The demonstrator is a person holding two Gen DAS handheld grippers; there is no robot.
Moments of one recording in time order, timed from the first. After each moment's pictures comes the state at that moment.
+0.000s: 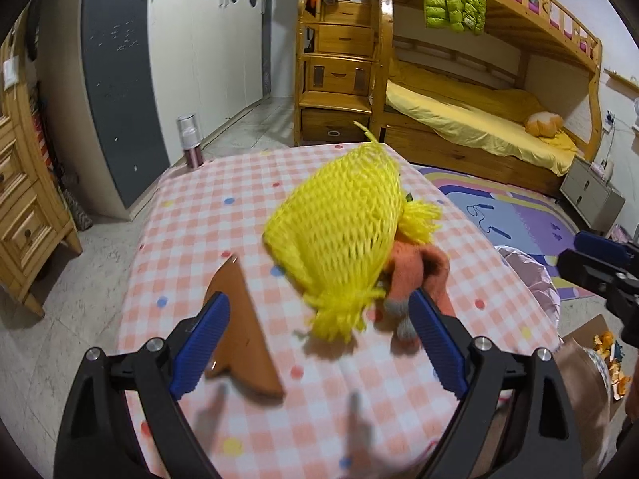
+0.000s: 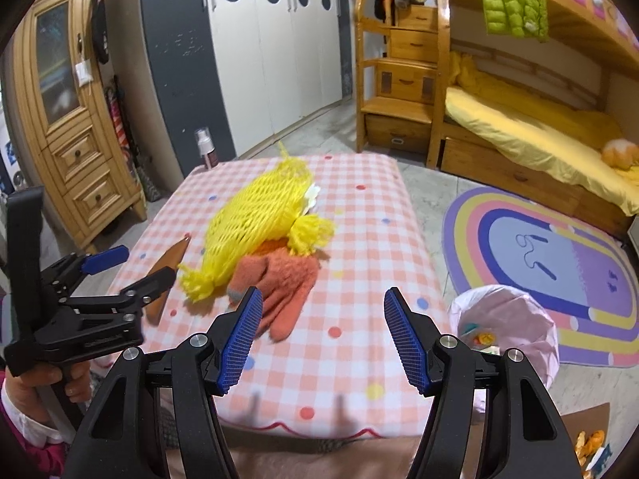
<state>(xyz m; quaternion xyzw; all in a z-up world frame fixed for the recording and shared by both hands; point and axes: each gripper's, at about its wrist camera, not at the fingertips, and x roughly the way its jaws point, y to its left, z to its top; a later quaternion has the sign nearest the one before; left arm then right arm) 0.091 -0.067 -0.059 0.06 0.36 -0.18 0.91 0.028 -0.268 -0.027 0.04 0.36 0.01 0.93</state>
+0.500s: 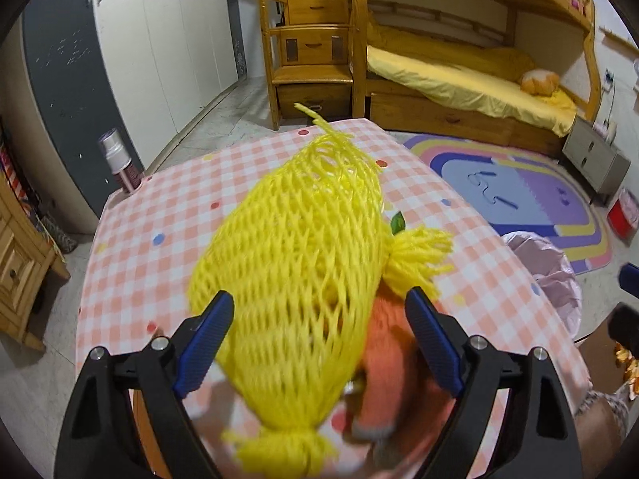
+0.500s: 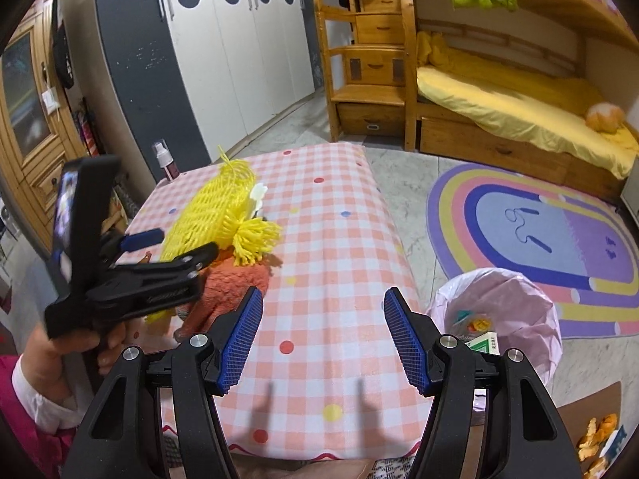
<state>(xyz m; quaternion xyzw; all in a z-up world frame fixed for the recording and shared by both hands) 0.168 -0.145 -0.088 0.13 0.40 -0.19 0.89 0.052 -0.312 -0.049 0.09 0.38 -0.02 0.92</state>
